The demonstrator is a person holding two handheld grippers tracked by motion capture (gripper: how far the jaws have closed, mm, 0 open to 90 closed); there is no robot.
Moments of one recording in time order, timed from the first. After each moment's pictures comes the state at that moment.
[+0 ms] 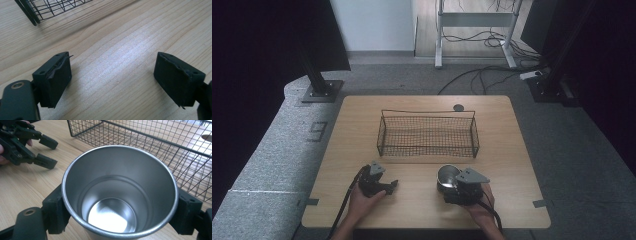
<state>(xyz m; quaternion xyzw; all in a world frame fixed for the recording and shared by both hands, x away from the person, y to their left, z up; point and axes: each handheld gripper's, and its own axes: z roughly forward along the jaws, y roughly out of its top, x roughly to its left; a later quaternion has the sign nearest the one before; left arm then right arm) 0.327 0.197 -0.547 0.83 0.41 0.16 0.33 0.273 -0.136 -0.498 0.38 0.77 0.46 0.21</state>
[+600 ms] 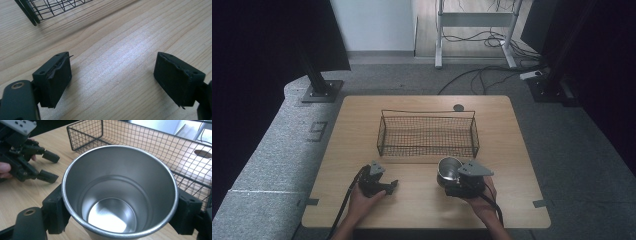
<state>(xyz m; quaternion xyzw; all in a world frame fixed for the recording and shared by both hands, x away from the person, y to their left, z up) 0.327 0.197 -0.547 0.83 0.41 0.16 0.33 0.283 -0.140 -0.472 0.38 0.77 0.47 0.22</state>
